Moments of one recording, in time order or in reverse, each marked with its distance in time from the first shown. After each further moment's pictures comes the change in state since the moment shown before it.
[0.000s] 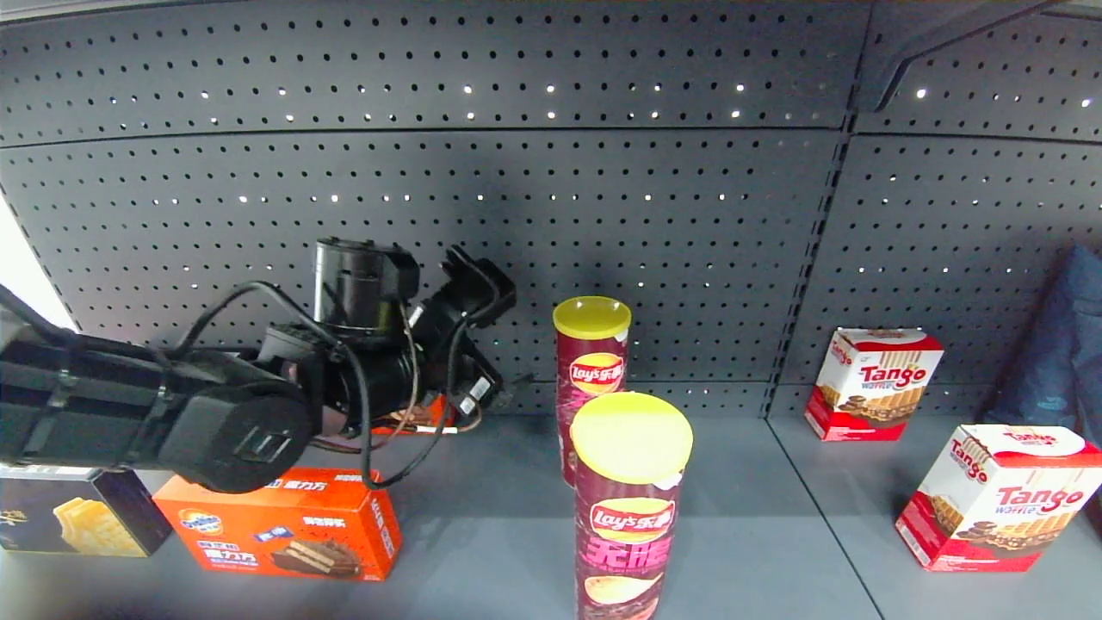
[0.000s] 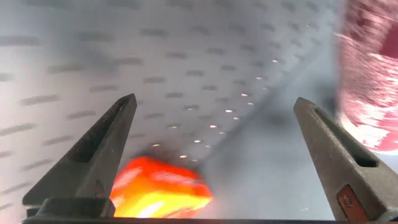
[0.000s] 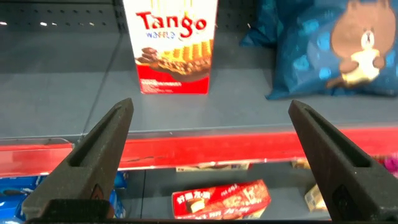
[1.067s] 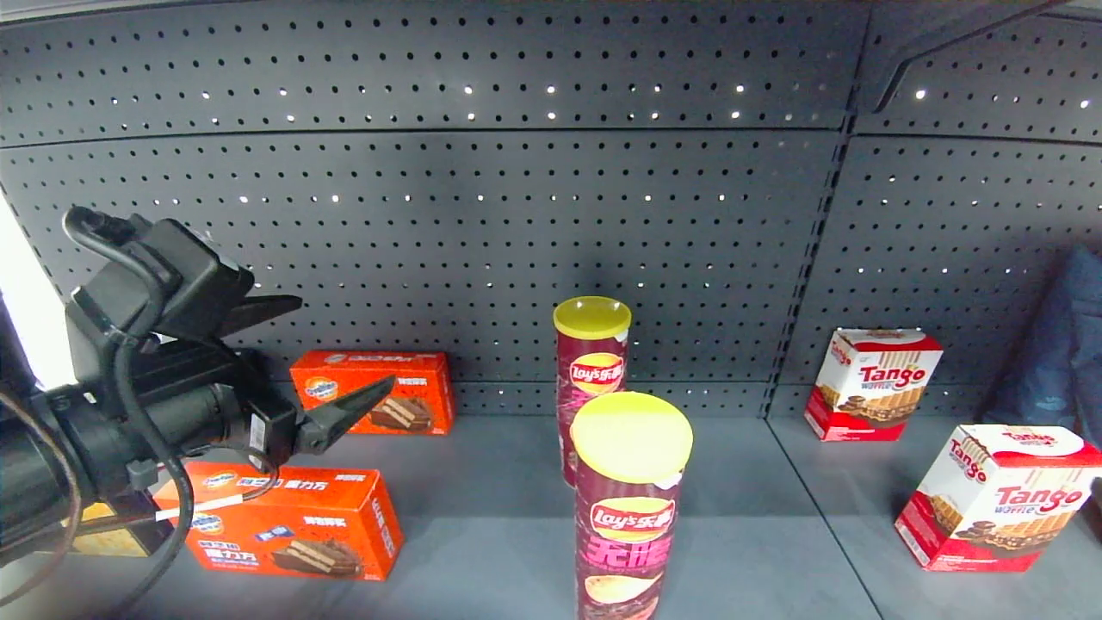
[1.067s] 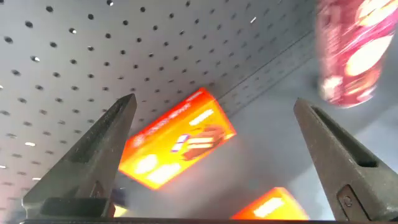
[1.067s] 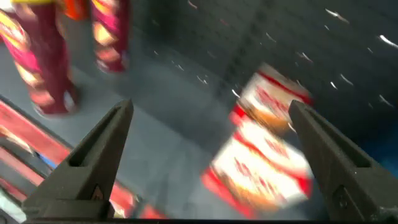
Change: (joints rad) left arm 0.141 -0.561 0.380 0.004 -0.116 -0.105; right arm 0.313 0.708 -0.470 -0.162 0.267 -0.262
